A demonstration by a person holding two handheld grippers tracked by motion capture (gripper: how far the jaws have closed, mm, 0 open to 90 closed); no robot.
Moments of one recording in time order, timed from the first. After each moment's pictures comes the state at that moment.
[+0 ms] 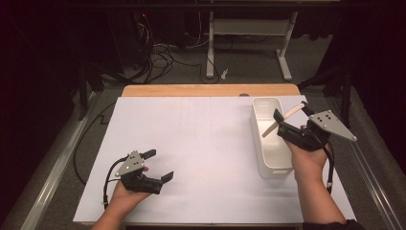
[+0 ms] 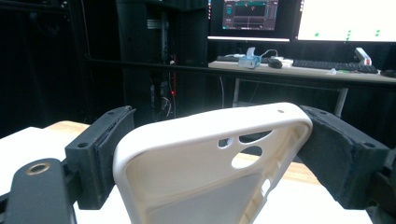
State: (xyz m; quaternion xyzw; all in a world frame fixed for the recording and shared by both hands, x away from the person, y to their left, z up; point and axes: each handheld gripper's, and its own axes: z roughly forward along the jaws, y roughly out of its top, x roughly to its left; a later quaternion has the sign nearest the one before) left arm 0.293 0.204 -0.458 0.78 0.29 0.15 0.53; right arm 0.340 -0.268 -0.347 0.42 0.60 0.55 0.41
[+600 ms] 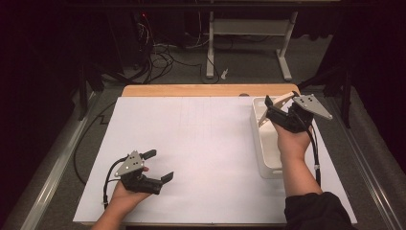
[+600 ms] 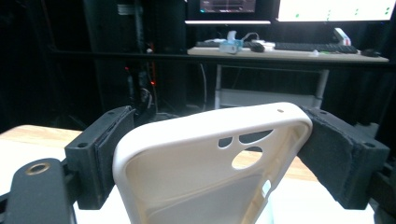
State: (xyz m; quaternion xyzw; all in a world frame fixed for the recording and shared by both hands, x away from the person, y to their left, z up) left arm 0.293 0.204 -0.458 0.78 0.29 0.15 0.54; right arm 0.398 -0.250 -0.355 0.47 0.59 0.51 0.41
